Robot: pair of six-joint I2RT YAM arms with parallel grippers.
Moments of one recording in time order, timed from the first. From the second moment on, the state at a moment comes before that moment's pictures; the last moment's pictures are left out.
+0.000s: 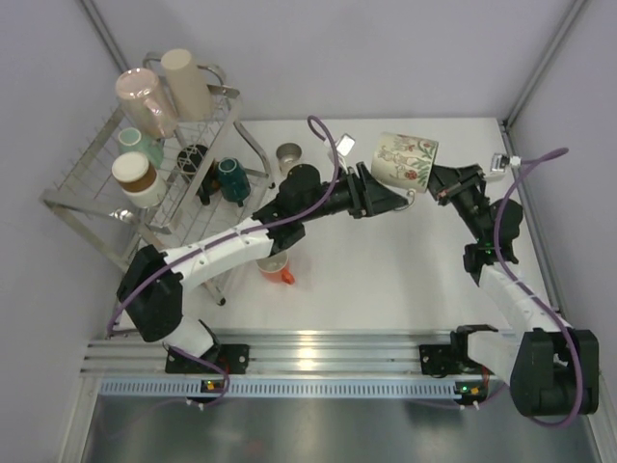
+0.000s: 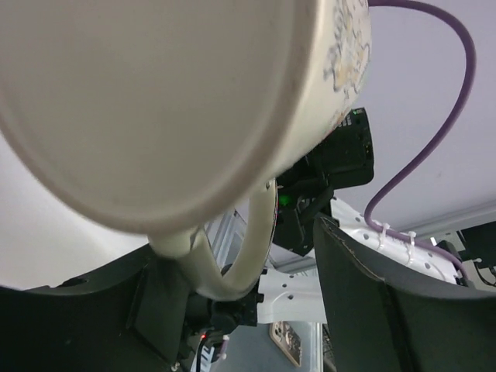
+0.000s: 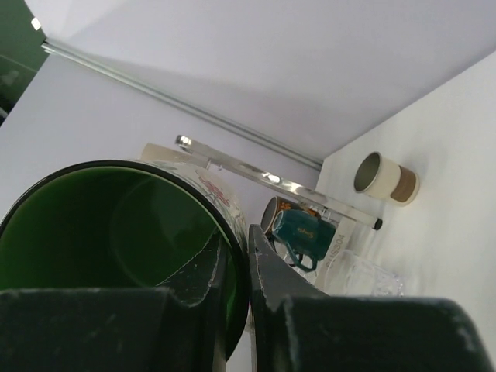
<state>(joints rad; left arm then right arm) -0.85 1.53 1.16 0.42 0.42 -1.02 0.04 1.06 0.52 0.81 -0.45 1.30</state>
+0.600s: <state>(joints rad) -1.06 1.52 1.06 0.51 0.09 -0.99 0.03 0.93 0.32 0.99 -0.48 1.34</state>
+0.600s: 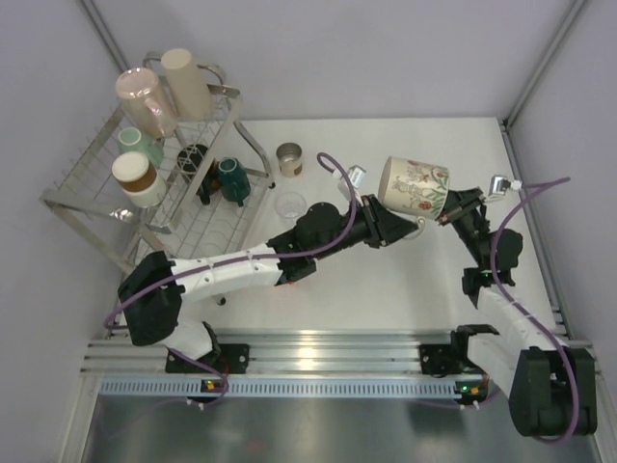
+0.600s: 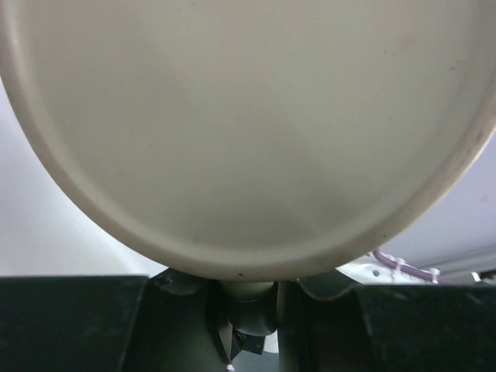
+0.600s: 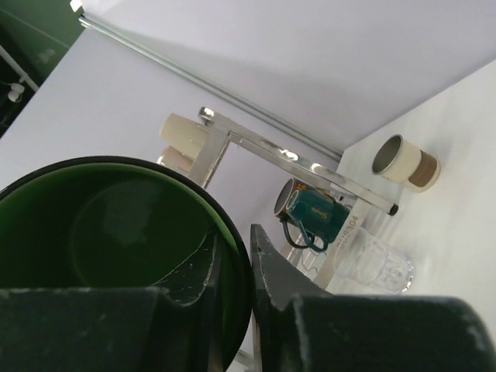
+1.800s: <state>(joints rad) -1.14 1.57 1.07 0.12 -0.82 -0.80 -0.12 0.71 0.29 0.39 -0.63 0.91</state>
